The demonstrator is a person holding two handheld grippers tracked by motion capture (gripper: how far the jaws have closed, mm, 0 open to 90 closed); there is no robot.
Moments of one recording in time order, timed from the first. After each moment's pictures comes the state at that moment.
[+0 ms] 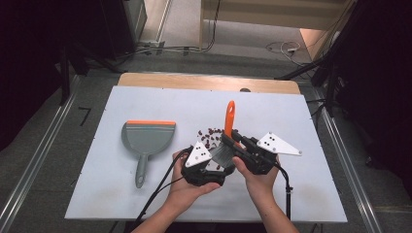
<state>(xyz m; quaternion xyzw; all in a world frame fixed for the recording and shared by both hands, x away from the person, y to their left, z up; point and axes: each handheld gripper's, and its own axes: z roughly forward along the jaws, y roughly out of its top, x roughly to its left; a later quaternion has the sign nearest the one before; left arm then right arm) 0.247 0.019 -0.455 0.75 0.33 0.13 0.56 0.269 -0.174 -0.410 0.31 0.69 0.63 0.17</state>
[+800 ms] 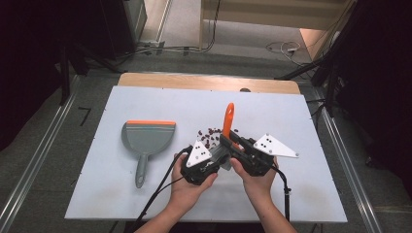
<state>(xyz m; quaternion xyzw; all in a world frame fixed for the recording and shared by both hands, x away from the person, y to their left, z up) 0.249 0.022 -0.454 0.75 0.35 0.15 0.55 0.266 -0.167 -0.411 0.31 0.70 0.62 0.18</state>
